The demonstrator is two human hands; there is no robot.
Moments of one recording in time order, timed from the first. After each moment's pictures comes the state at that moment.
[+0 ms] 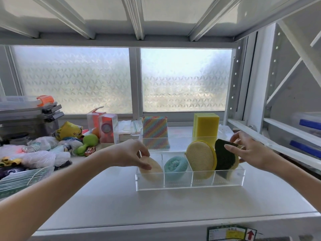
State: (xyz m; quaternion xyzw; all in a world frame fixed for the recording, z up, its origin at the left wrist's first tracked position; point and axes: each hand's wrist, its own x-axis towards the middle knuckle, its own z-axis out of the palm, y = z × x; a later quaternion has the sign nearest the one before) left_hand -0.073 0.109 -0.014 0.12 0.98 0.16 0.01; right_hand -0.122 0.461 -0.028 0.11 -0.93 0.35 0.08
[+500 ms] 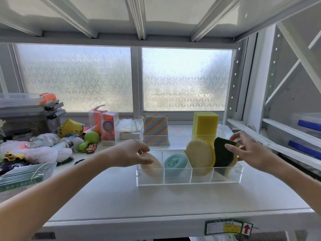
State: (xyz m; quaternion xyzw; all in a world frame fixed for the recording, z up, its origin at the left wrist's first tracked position) left_hand -0.066 0.106 -0.023 0.12 0.98 0.16 -0.02; right_hand -0.106 0.460 -0.030 0.12 -0.92 0.35 0.09
